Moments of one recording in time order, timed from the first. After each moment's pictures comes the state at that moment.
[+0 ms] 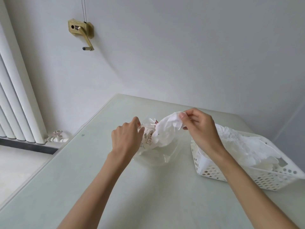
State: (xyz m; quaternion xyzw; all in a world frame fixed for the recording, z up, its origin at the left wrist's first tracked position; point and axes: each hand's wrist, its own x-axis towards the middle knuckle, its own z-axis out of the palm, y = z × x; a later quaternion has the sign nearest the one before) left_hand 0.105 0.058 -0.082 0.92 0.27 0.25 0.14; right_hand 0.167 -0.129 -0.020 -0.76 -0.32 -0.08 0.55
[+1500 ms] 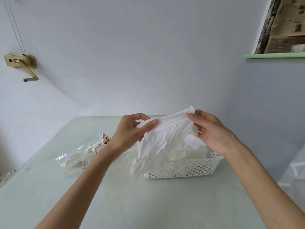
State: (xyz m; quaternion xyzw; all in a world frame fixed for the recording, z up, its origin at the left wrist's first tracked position) left_hand 0.124 -0.097 0.018 0.77 -0.07 0.20 0.60; right_hand 0.184 -0.320 0.036 -0.62 -0.21 0.11 0.75
